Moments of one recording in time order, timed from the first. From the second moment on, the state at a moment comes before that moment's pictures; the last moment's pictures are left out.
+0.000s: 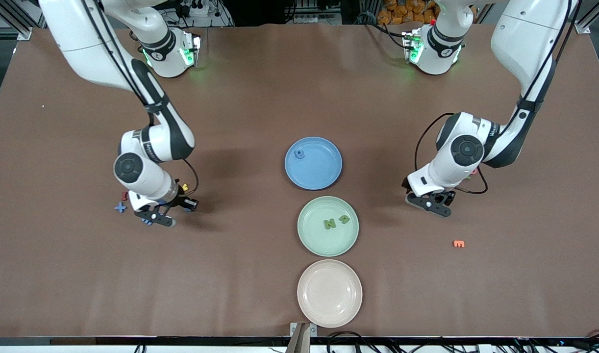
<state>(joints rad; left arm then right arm) 0.05 0.46 -0.31 -2.07 0.31 2.53 0.00 0.23 0.54 0.01 -1.97 0.04 2.54 0.52</state>
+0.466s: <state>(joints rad) 0.26 0.46 -0.35 -2.17 0.32 2.65 0.20 0.44 0.54 0.01 -1.86 0.04 2.40 0.67</state>
